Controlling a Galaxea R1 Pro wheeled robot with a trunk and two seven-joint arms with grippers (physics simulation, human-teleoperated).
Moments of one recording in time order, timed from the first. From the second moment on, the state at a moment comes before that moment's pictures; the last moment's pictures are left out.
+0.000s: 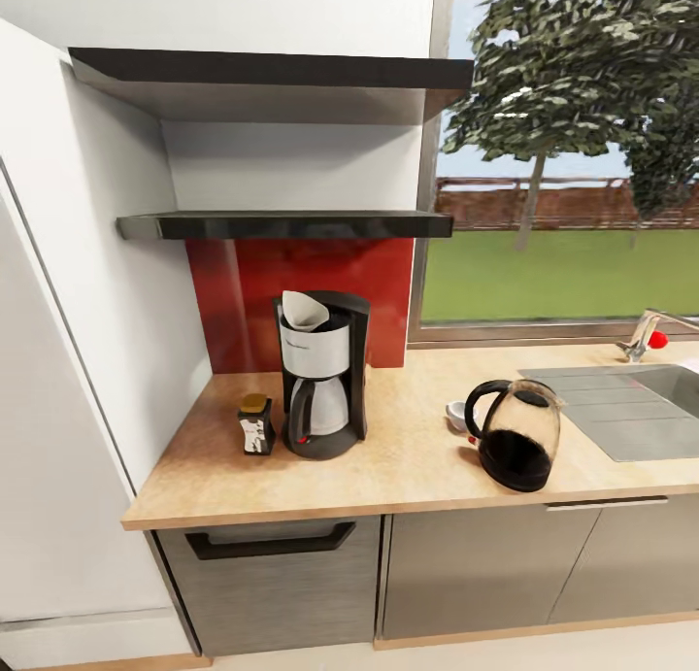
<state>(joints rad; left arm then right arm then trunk) 0.13 0.18 0.03 -0.30 0.22 0.04 0.11 -0.25 0.16 0.01 -0.30 0.12 0.05 0.29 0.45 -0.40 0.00</state>
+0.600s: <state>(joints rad) 0.13 0.18 0.03 -0.30 0.23 0.04 0.11 -0.25 0.17 0.27 -0.79 0.11 0.01 0.51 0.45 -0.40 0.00</state>
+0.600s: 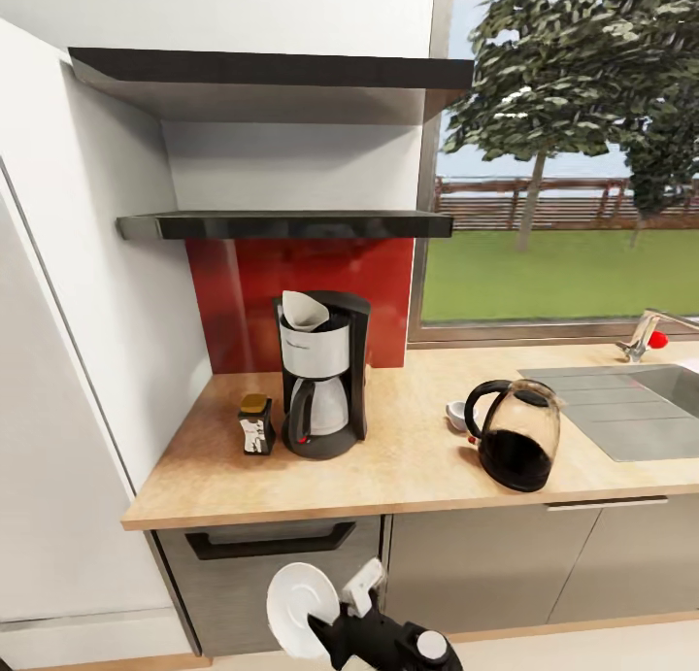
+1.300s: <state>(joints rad) 0.13 0.17 0.02 -0.30 0.22 0.04 0.11 -0.25 0.17 0.31 -1.22 -0.29 0.38 0.32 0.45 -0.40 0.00</state>
